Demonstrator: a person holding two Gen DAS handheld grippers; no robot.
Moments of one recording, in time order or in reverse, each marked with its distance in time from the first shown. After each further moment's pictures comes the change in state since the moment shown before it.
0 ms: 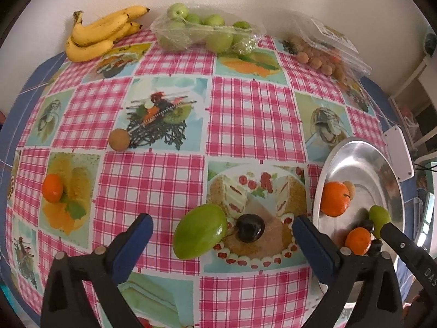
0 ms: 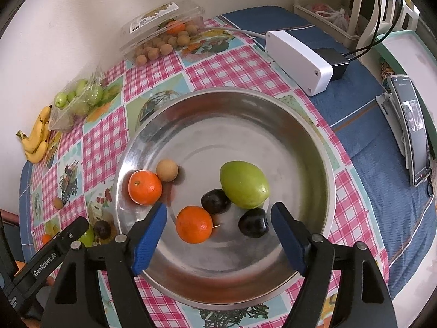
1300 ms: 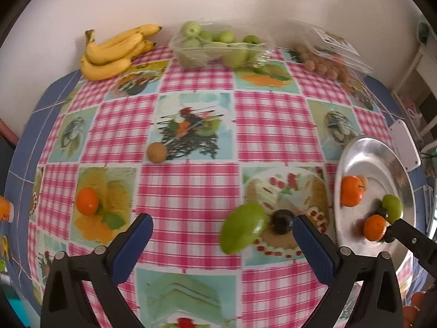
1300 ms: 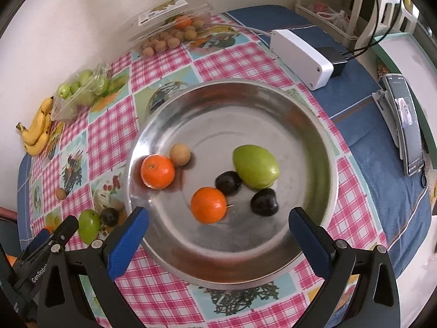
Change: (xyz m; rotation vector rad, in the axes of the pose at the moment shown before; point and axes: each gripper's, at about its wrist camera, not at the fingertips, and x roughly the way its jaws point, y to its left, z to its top) left arm -0.024 0.031 -0.003 0.065 -0.051 0.068; right arm -0.012 0.022 -0.012 -0.024 0.027 -0.038
